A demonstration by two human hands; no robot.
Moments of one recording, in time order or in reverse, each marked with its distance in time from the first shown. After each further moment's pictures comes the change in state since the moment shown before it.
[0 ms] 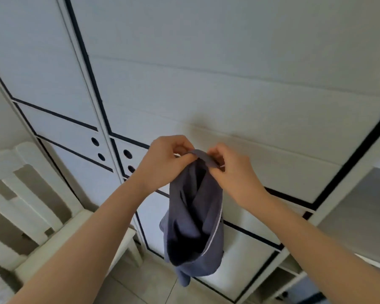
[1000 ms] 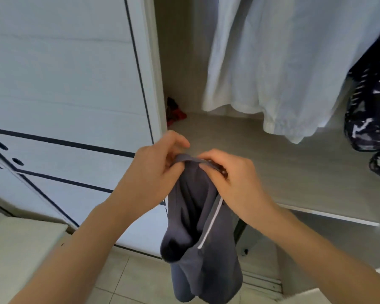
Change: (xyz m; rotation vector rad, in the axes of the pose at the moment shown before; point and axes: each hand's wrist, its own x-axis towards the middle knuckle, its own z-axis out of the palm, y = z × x) left_hand -0.073 0.188 0.253 0.075 -0.189 0.154; right_hand -0.211 0.132 -0.234 -0.024 0.155 -0.014
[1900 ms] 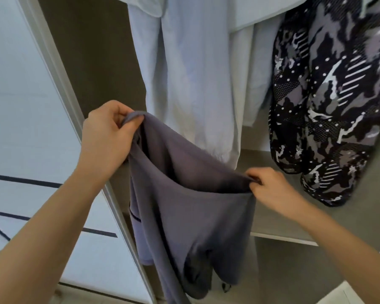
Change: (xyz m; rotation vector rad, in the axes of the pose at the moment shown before) left_hand 0.085 0.112 0.036 -0.029 0.499 -0.024; right_hand -0.037 0.126 -0.195 -0.343 -0.116 0.473
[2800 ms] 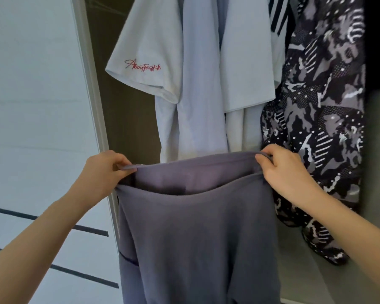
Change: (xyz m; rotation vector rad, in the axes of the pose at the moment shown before) left_hand 0.022 0.008 -0.062 0.362 -0.155 0.047; right_hand 0.016 -0.062 -0.113 0.049 0.483 -0.240
